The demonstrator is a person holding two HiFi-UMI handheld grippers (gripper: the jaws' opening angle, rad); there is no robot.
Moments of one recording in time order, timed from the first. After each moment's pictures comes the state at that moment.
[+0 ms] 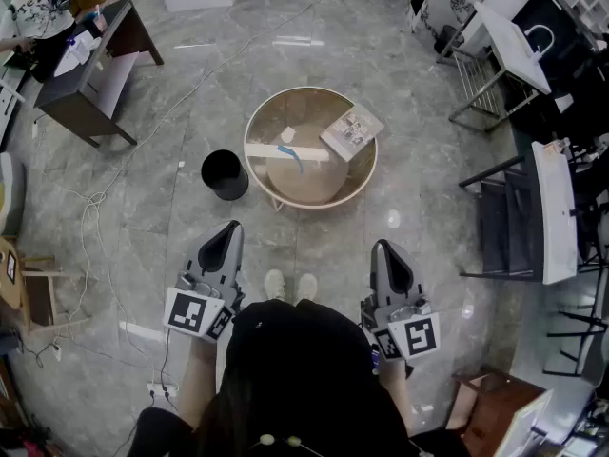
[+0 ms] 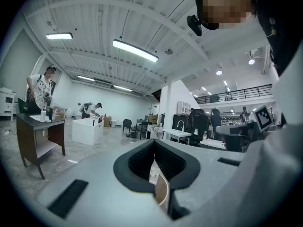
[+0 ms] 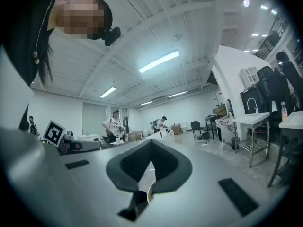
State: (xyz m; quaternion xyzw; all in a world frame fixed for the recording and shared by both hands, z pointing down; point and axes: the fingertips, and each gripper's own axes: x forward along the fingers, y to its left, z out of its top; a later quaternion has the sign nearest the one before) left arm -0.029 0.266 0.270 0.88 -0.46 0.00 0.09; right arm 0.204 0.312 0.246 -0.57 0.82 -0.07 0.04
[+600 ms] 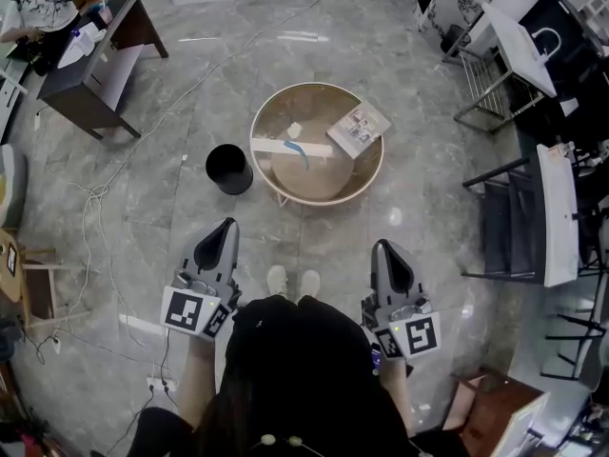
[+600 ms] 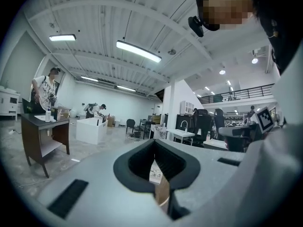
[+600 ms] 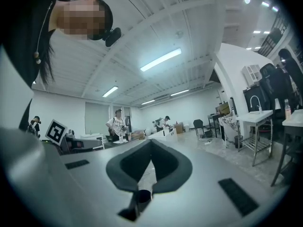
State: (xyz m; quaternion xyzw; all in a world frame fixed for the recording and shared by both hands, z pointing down) left arm -0.054 0.265 0.273 0.87 -0.48 0.00 0.09; right arm 0.188 0.310 0.252 -0.56 0.83 -0.07 0.04
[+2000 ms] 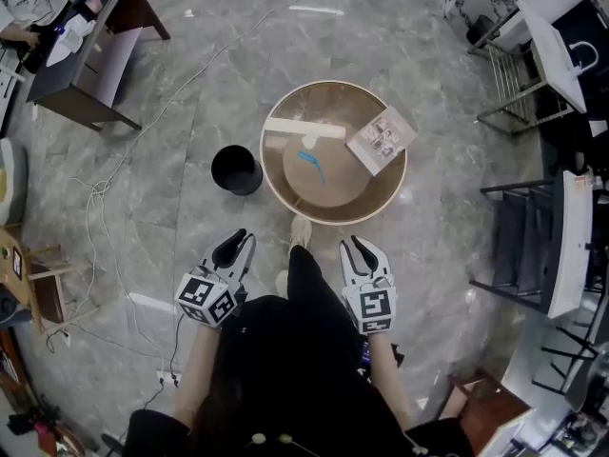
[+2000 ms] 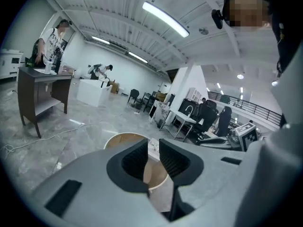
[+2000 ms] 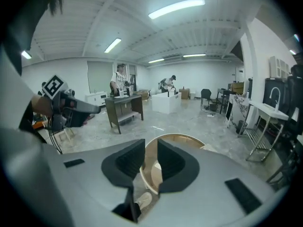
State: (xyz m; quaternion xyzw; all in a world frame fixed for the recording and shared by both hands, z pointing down) left arm -0.079 0.143 0.436 0.85 -0.44 0.07 0.28; right arm 0.127 0.160 0.458 -0.50 0.83 -0.14 -0.22
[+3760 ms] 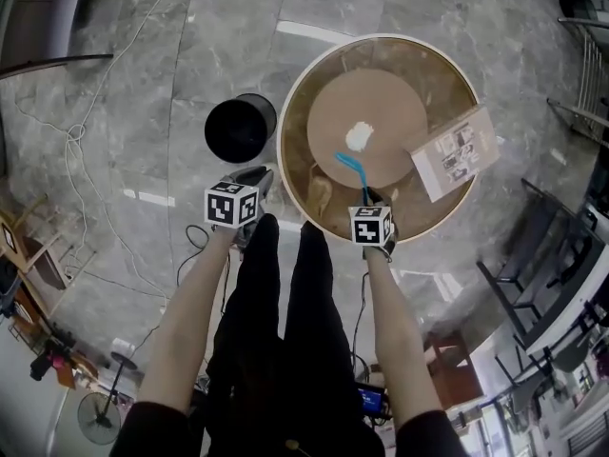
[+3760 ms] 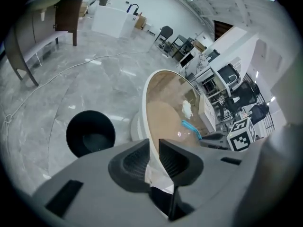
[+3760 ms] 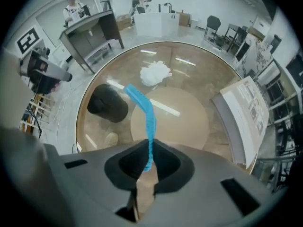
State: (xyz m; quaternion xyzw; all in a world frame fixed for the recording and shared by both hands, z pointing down) left arm -0.125 -0.077 0.846 0.69 -0.38 0.30 0.54; right arm 0.126 -0.034 0.888 -0.41 0.64 -0.38 -0.53
